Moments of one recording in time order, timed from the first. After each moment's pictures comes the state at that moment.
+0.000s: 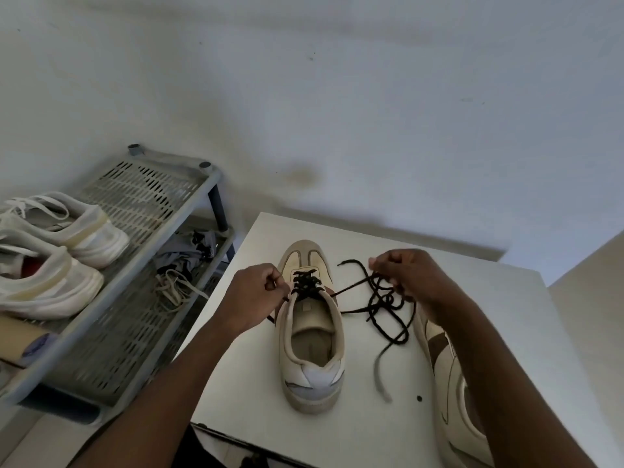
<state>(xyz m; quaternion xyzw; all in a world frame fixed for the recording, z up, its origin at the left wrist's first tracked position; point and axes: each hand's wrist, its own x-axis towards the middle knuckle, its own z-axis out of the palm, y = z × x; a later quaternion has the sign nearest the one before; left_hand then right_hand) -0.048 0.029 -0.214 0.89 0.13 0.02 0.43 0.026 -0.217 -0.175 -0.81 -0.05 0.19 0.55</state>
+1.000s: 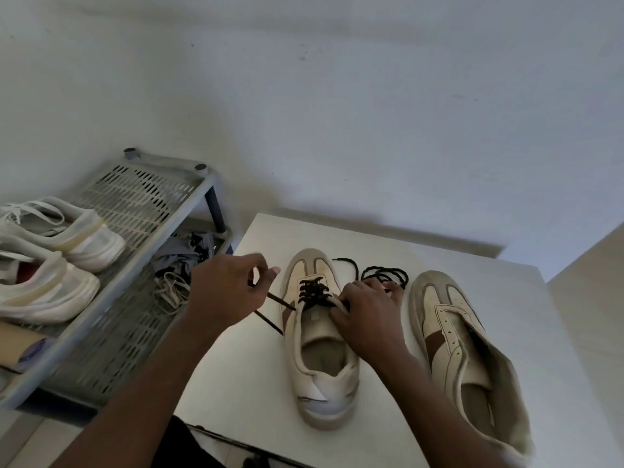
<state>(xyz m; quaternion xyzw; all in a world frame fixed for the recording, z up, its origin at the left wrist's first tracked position) -0.053 0.052 -0.201 0.95 -0.02 0.28 0.15 -0.019 -0.174 -0.241 -0.97 -0.18 -0.08 0.15</state>
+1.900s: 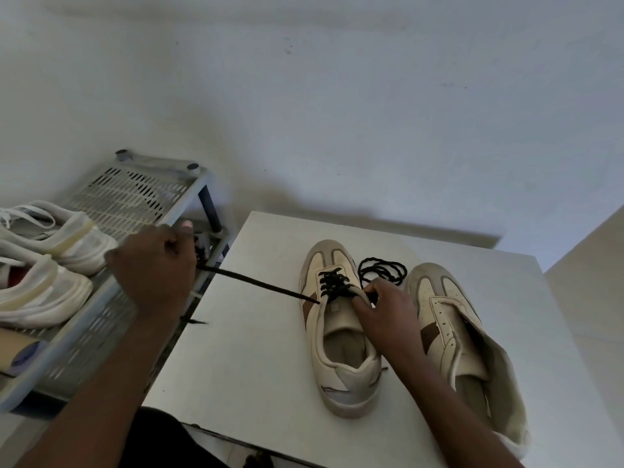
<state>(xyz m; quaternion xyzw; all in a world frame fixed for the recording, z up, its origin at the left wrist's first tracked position) -0.051 0.094 -0.194 0.87 0.24 0.43 0.08 -0.019 -0.204 -0.245 -0.93 -0.03 -0.02 0.37</state>
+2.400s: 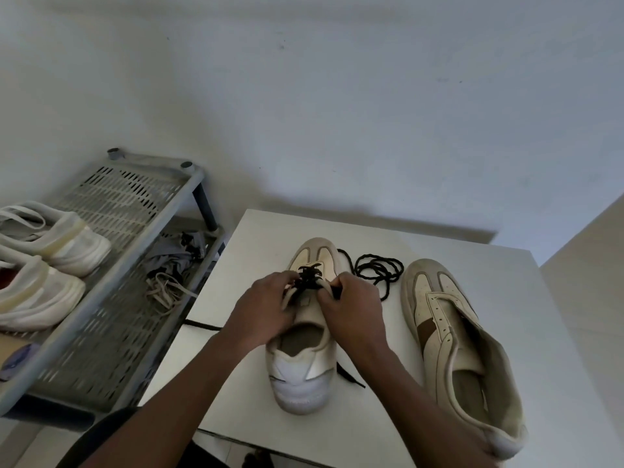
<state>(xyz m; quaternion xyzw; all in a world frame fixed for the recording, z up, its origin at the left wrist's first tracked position) -0.045 0.001 -0.241 0.95 0.01 0.00 0.32 -0.027 -0.161 -0.232 -0.92 -0.05 -0.02 0.39</state>
